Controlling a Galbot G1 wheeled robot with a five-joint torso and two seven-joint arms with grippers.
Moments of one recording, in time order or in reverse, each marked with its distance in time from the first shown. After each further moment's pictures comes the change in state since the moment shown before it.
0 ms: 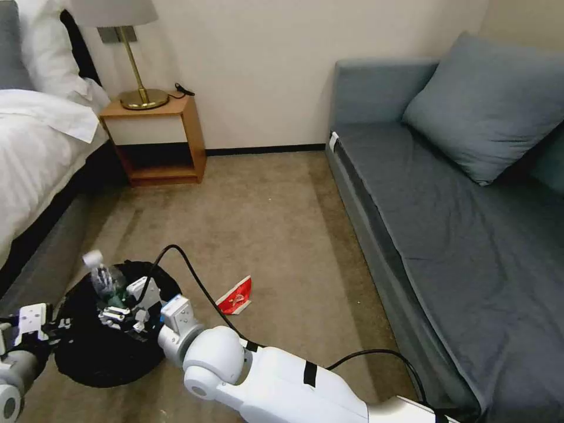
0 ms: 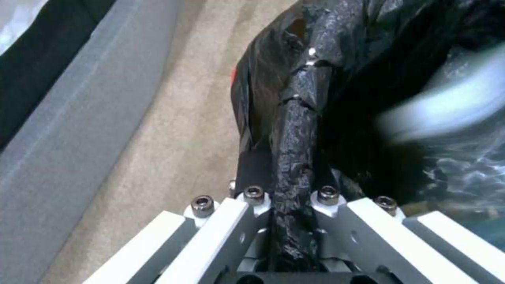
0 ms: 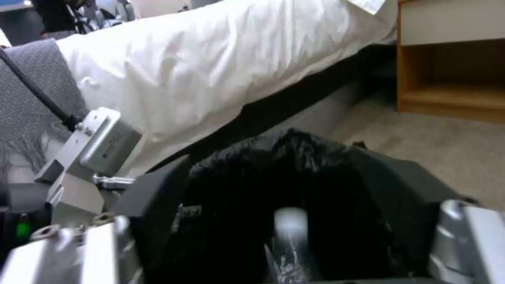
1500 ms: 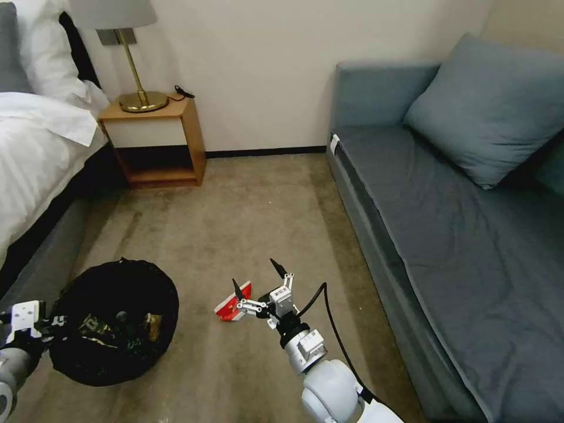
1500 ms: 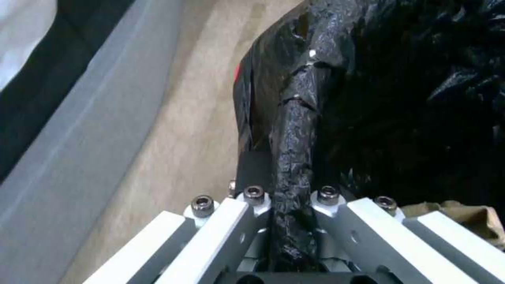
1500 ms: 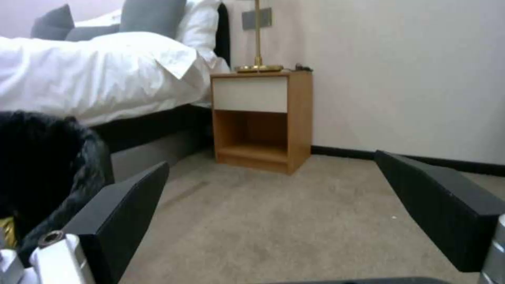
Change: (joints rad) left arm -0.008 0.038 -0.027 0.017 -0.025 0.000 0.004; right arm -0.513 -0.295 0.490 0.200 -0.470 0.368 -0.103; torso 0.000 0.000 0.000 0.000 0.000
